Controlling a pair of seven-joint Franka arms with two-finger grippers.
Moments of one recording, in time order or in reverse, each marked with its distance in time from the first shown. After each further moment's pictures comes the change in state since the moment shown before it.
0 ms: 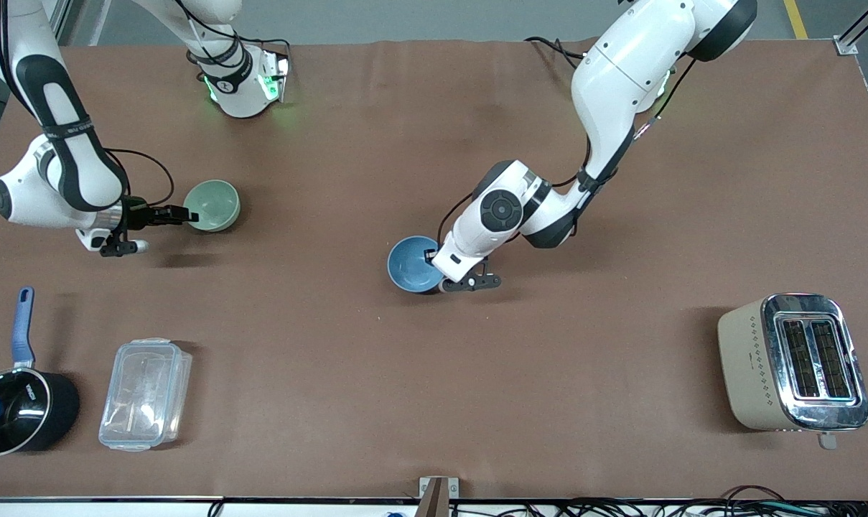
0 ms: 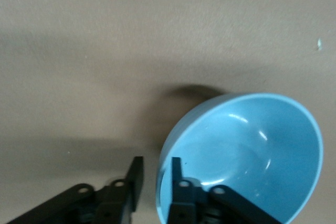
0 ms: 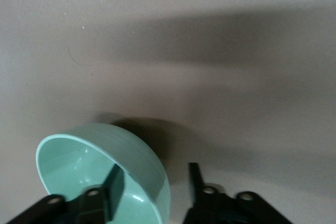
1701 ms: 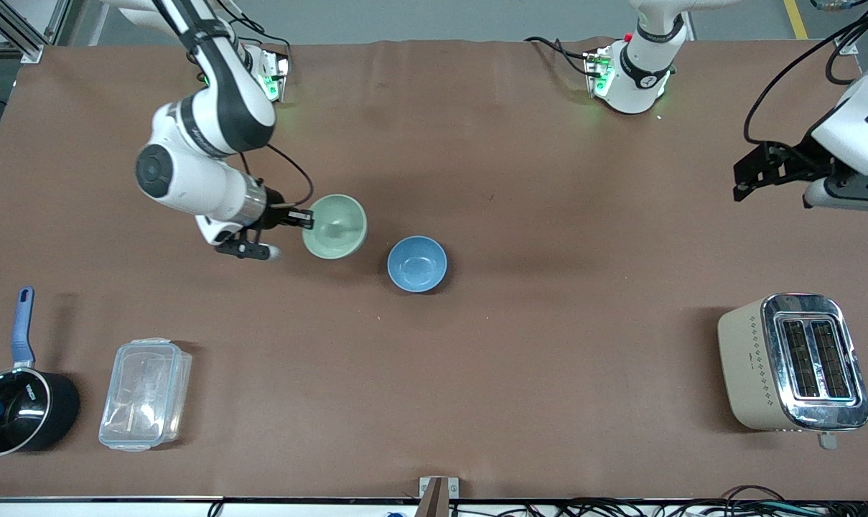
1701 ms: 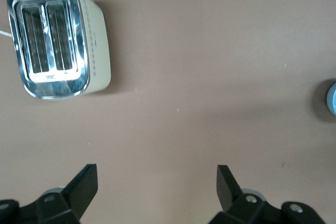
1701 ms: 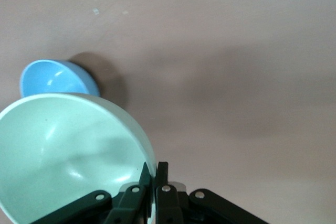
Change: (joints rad) left arm 0.469 -0.762 0.201 0.104 0.025 -0.923 0.814; right arm 0.712 -0.133 0.030 0.229 0.138 0.002 0.963
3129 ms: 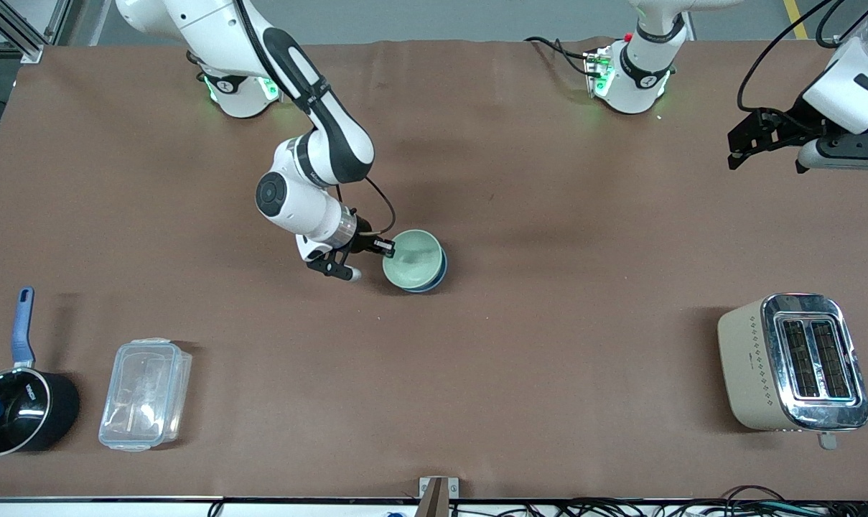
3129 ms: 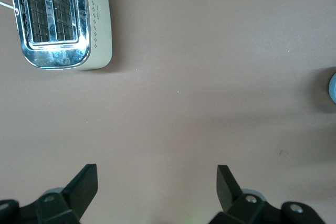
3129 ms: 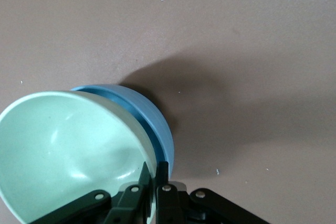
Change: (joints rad) left arm -0.029 -0.124 0.021 -0.131 -0.004 0.002 -0.049; right arm 0.241 0.300 -0.016 0.098 0.301 0.404 0.011
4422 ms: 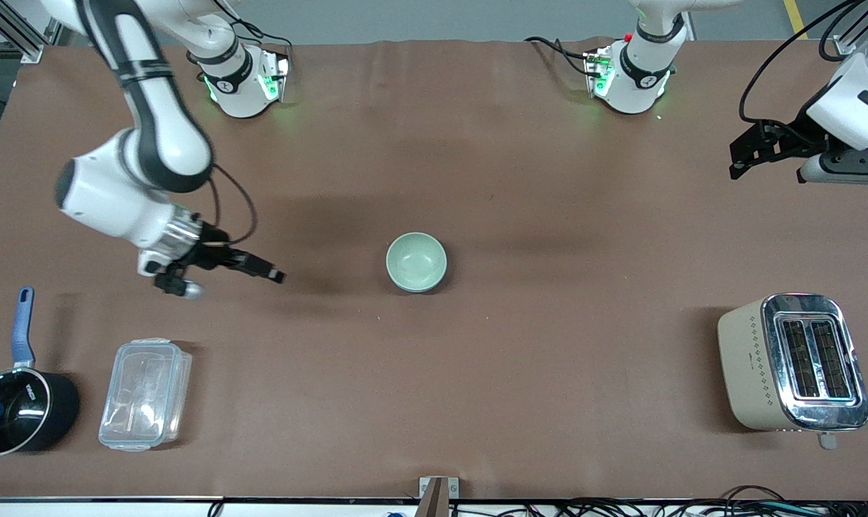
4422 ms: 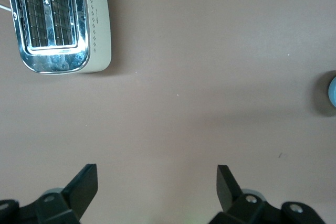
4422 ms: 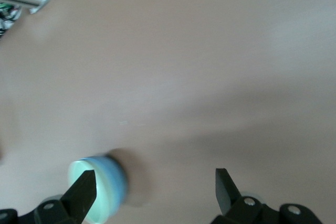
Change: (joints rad) left arm 0.003 0.048 -0.004 0.049 0.000 -0.004 0.001; right arm -0.481 -0.310 -0.041 -0.154 -0.040 -0.193 -0.451
